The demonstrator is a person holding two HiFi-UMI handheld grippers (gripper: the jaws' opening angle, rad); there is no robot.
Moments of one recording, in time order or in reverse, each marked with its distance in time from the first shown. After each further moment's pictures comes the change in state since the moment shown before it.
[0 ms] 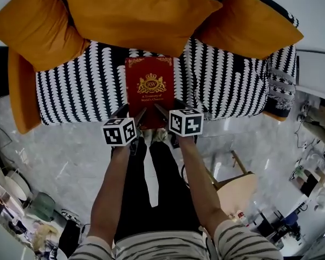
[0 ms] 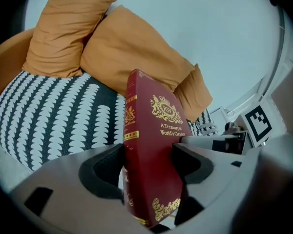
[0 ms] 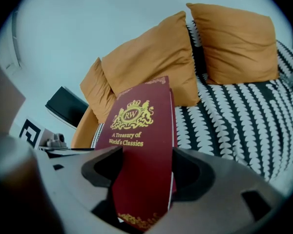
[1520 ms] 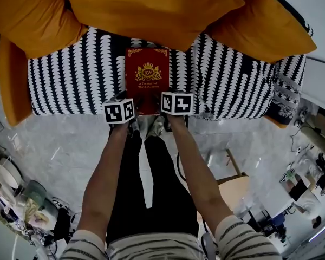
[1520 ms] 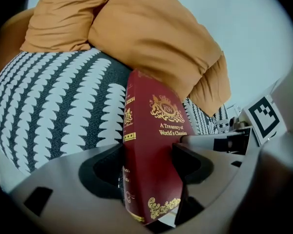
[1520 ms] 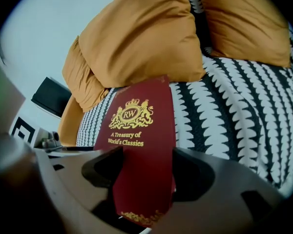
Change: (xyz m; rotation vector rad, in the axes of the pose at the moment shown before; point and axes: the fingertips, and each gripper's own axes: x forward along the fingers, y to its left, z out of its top) left arm 0.062 0.055 -0.023 -0.070 0.091 0.067; right arm 0.077 -0.034 -0.019 0.018 0.147 -0.060
